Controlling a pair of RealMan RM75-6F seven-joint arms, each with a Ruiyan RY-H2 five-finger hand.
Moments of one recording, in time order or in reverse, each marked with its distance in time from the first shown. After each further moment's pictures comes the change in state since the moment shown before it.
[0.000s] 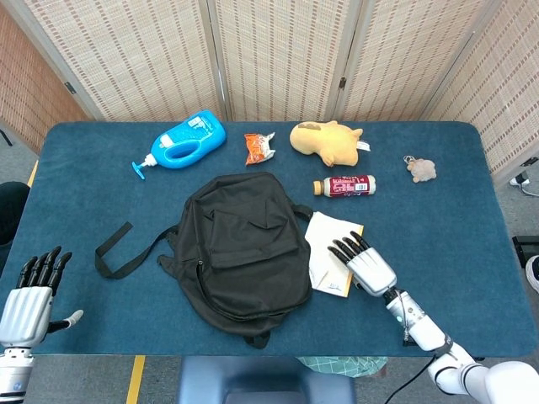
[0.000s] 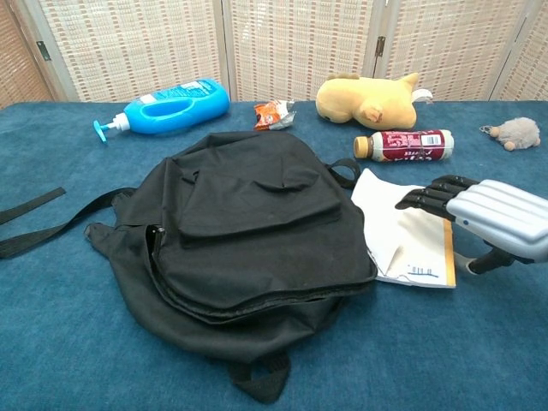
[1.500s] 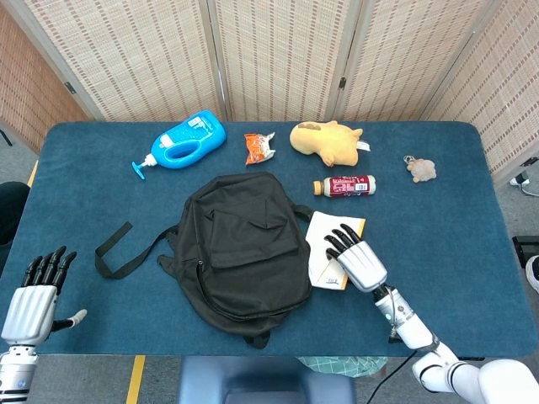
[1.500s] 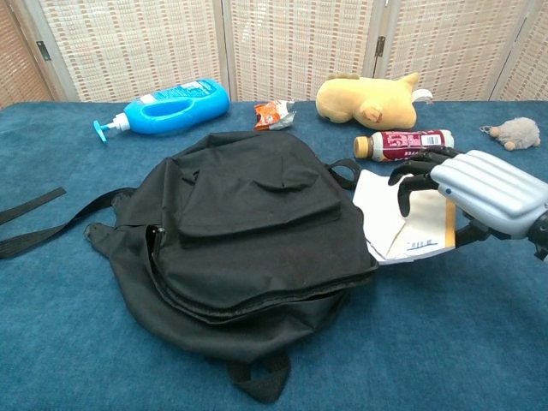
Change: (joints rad) left arm -0.012 -0.004 -0.002 -0.011 -0.012 -0.021 0.012; right arm 0.013 -0.042 0.054 -0.046 0.021 0.097 -0.020
